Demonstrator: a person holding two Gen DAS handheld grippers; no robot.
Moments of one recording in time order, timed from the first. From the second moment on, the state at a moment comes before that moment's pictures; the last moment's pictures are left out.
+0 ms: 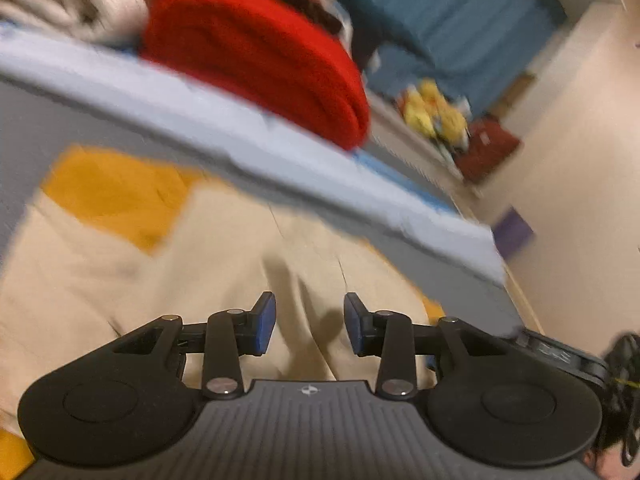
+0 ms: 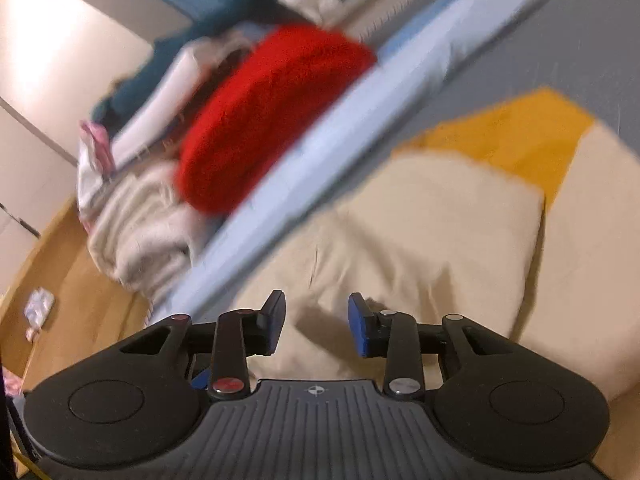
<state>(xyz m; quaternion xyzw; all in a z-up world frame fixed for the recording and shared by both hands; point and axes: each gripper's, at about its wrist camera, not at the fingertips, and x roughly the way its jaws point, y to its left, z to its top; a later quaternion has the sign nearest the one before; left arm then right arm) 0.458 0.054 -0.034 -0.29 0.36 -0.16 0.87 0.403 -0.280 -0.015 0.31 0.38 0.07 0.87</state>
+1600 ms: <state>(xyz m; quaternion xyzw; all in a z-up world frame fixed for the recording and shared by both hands) 0.438 0.089 0.008 -0.15 0.39 -0.07 0.90 0.403 -0.264 0.012 0.16 0.42 -0.07 0.89</state>
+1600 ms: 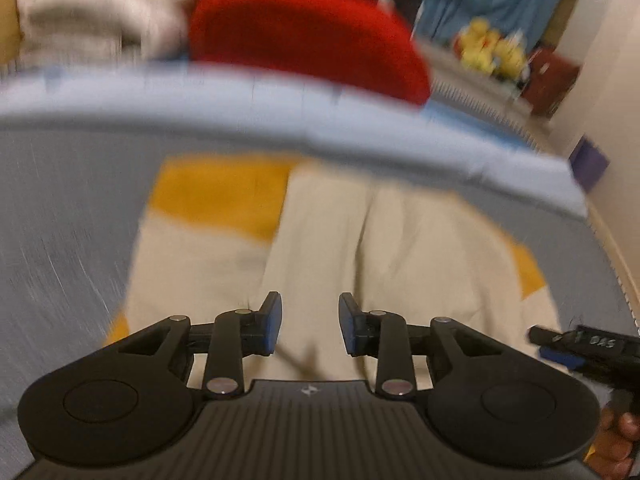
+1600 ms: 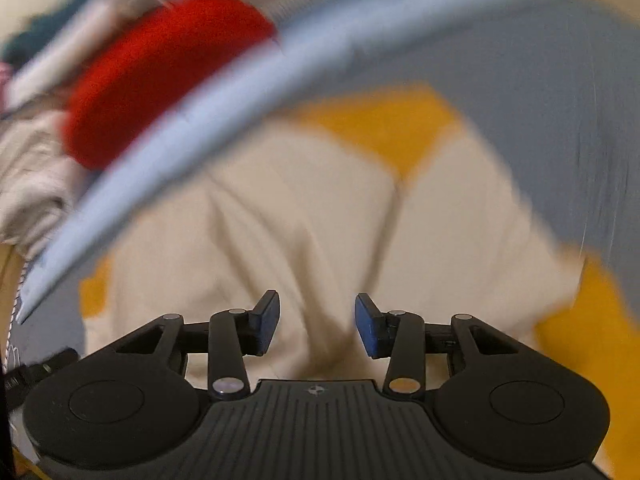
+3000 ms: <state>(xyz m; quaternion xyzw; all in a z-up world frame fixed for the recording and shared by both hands) -0.051 0.141 0.199 -0.12 0.16 -0.07 0.98 -0.112 -0.404 0.287 0.05 0.05 -0.07 1.00</state>
